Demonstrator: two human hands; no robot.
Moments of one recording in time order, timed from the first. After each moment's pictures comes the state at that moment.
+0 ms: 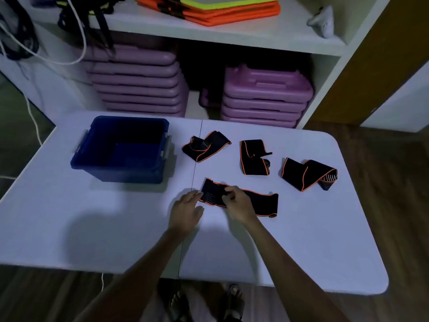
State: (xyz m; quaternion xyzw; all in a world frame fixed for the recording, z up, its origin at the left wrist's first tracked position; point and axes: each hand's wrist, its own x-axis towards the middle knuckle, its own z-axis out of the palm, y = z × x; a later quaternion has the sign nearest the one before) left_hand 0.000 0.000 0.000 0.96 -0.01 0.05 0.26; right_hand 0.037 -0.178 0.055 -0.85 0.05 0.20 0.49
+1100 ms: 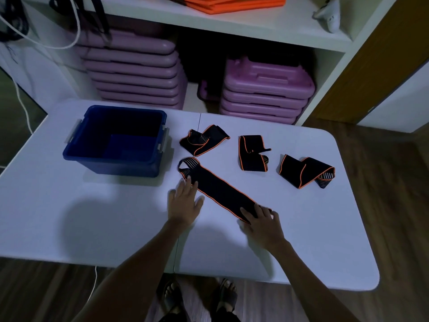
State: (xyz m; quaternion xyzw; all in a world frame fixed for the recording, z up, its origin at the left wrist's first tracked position) left_hand 0.016 -0.004 -0.032 0.99 0.03 0.02 0.14; right_hand -0.007 -0.263 0.016 -0.97 -0.12 0.21 -0.04
